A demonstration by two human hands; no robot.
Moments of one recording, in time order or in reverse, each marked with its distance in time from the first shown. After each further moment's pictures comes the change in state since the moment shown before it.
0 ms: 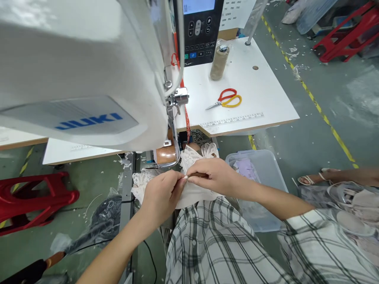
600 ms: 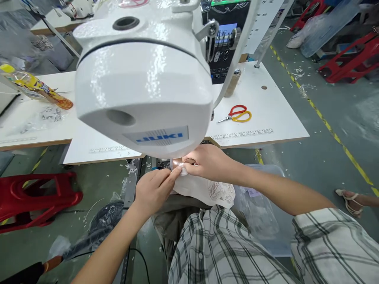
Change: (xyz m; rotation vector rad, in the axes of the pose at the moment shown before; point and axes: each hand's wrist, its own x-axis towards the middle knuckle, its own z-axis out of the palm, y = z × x) left_hand -0.003 -0.062 -0.029 0.527 0.390 0.414; right_hand 0.085 -0.039 -0.015 -0.315 -0.068 -0.006
